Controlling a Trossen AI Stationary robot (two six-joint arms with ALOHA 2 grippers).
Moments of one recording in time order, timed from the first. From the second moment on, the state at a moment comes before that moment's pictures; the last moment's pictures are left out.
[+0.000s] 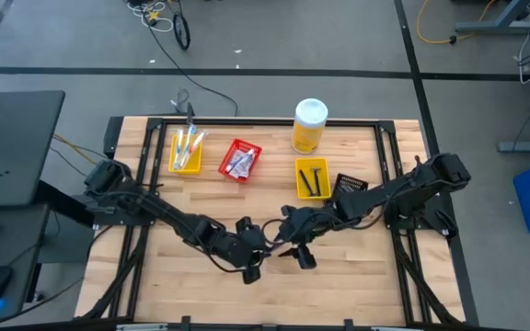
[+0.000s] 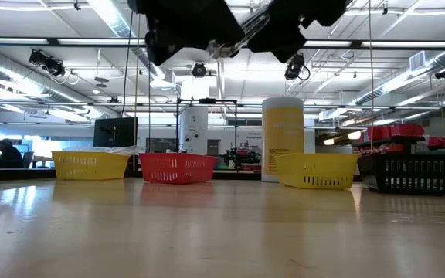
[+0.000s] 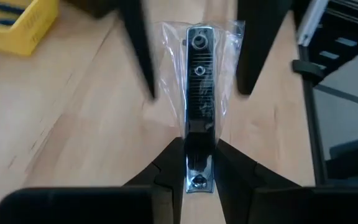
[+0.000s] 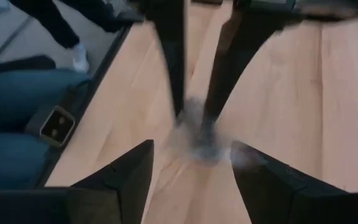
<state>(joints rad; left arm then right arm) -0.47 1.73 1.19 -0.16 -0.37 -0.61 0.31 1.62 1.12 -0.21 -0.10 0.11</state>
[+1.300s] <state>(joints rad) -0.43 1.73 1.19 -0.12 -0.32 -0.47 0.31 1.64 1.12 -0.18 -0.08 0.15</state>
